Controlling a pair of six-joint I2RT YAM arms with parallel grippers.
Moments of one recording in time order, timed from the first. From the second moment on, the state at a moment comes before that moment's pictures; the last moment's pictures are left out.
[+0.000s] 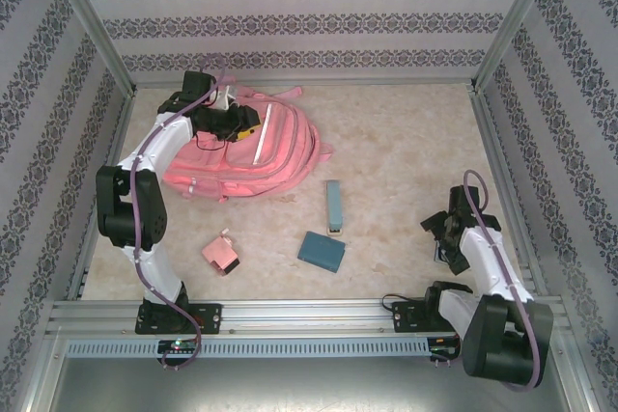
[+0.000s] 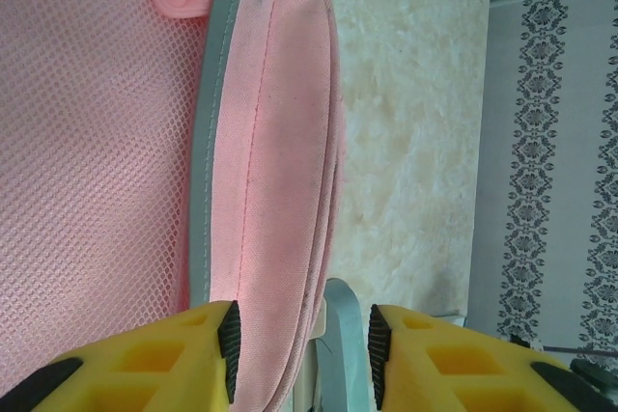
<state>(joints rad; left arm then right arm) -0.08 1.83 1.52 -0.61 0.71 -0.55 -0.19 1.03 0.48 -0.80 0.04 0.90</state>
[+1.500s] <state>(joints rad) -0.46 2.11 1.74 -0.56 0.62 -0.60 0.18 1.68 1.10 -0.47 -0.19 0.85</state>
